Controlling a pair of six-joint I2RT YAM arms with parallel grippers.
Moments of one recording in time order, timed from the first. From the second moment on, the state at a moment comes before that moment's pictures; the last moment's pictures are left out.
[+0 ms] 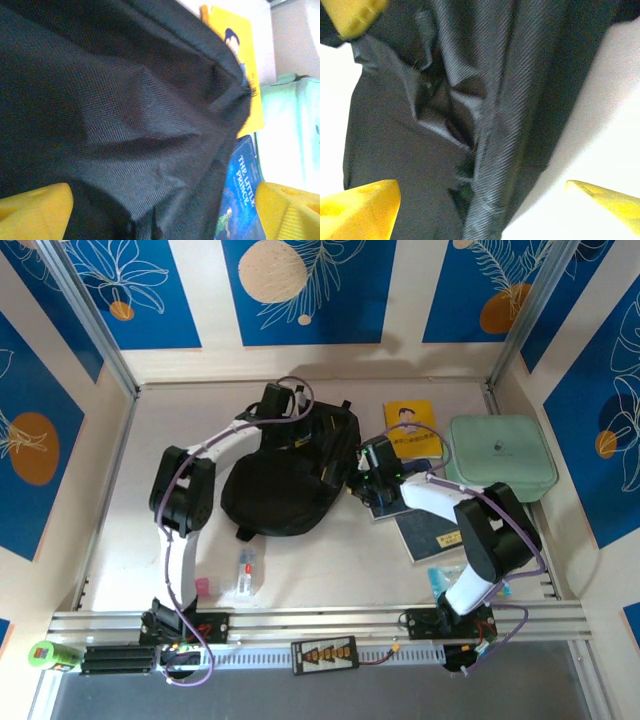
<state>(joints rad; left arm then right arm) -0.44 2.08 1.63 -0.29 0.43 -0.68 0.51 1.63 0.87 -0.05 -0.35 0.83</state>
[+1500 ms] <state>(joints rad) -0.64 1.72 0.98 -0.17 0.35 -1.15 0.50 1.59 0.70 0.03 -0.42 0.89</state>
